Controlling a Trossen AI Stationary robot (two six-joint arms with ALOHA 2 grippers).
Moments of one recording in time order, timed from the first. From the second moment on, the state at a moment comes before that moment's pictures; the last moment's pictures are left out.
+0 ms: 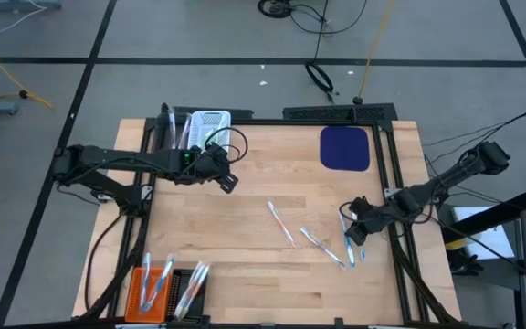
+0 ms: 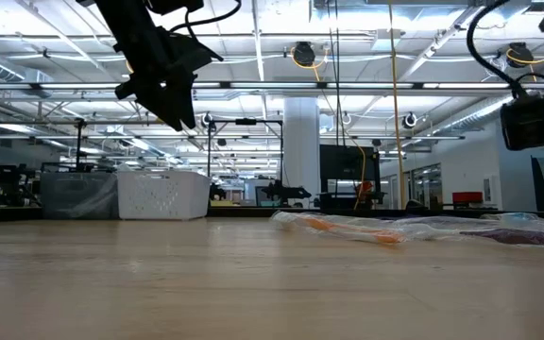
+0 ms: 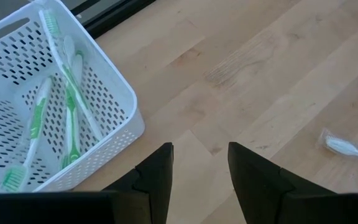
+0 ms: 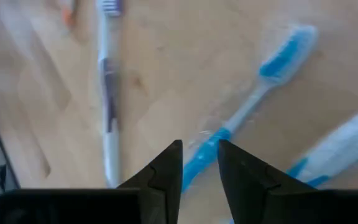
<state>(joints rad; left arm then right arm) 0.09 1.35 1.01 -0.68 -0.45 -0.65 0.46 0.73 0.24 -0.44 0.05 1.28</state>
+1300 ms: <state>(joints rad) 0.09 1.35 1.01 -0.68 -0.45 -0.65 0.41 0.78 0.06 -0.09 0.05 1.23</state>
